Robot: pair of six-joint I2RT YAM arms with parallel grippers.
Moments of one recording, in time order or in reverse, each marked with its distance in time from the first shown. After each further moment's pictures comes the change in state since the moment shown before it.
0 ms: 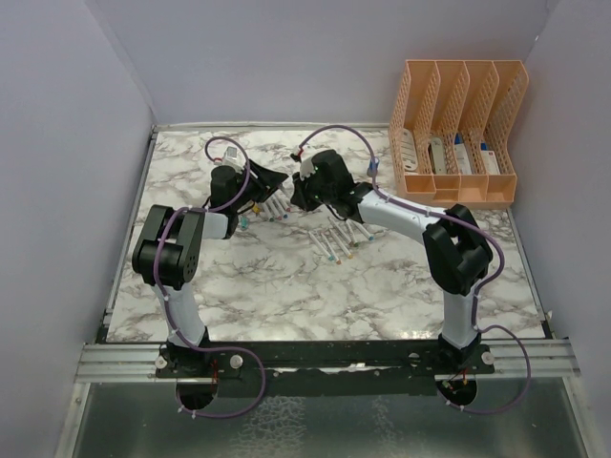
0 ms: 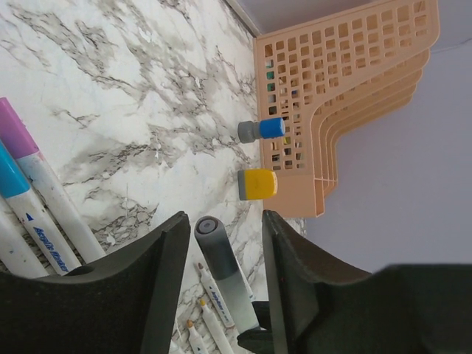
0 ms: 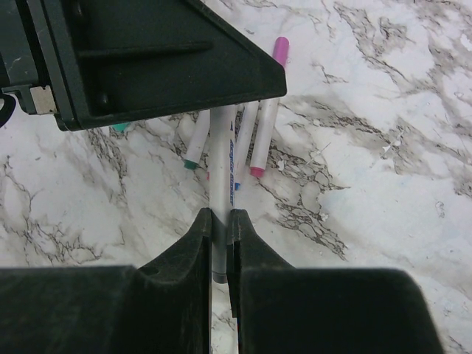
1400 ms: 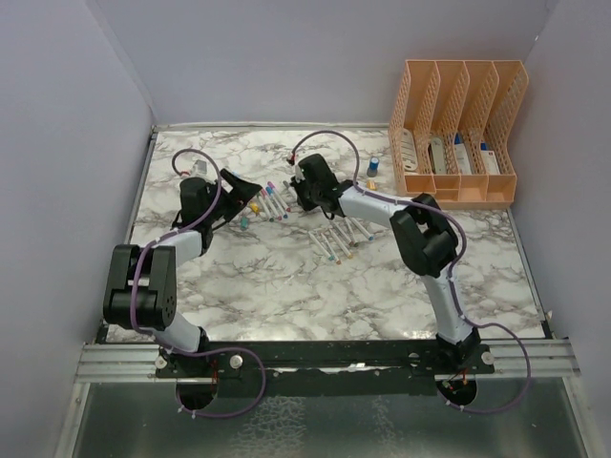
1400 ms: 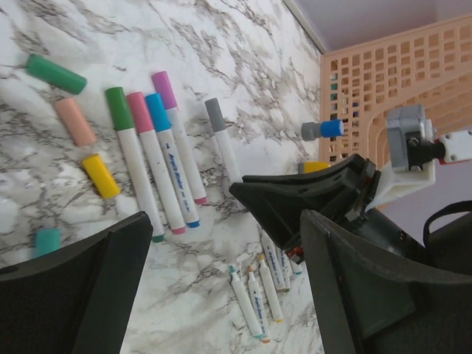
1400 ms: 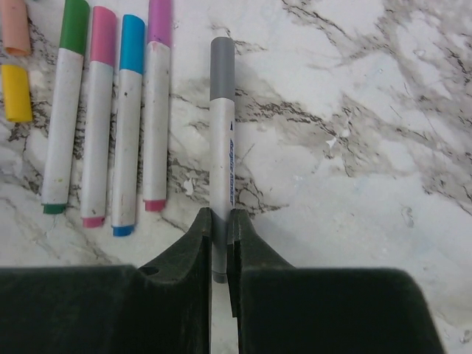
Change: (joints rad) left arm 0.159 -0.358 -0.220 -0.294 -0.034 0.188; right arm -0.018 0.304 0.232 -0.082 0.199 -0.027
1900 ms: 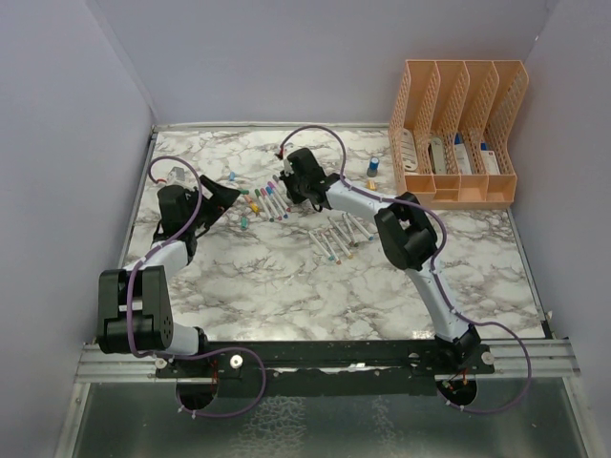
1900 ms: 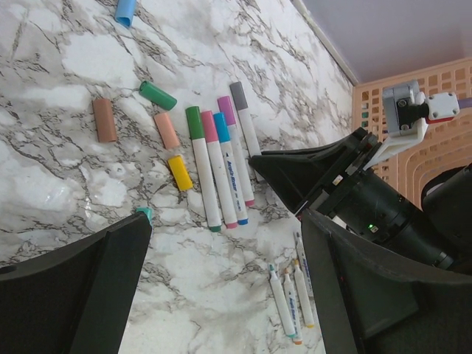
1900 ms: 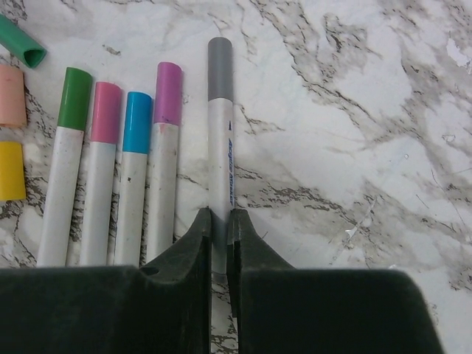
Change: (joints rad) left arm 0.120 -0.118 -0.056 -0.081 -0.006 0.092; right arm 0.000 0.164 0.243 -0.069 -0.013 -0.022
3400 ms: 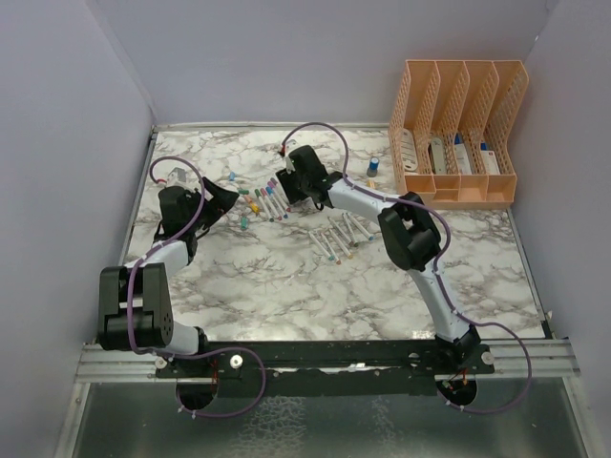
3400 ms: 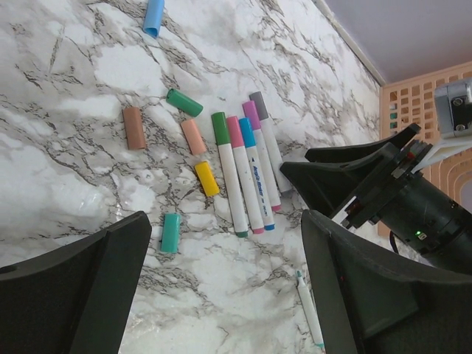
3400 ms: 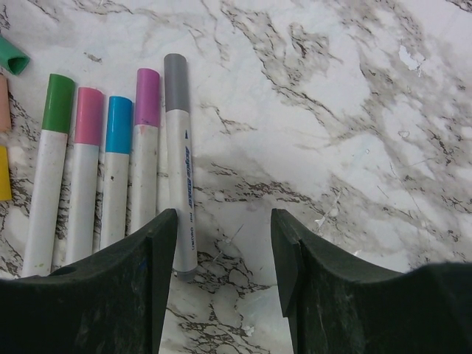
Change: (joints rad) left arm -0.001 0.018 -0.006 0.011 -0.040 0.072; right arm 0.000 -0.038 -0.019 0.000 0.050 -0.023
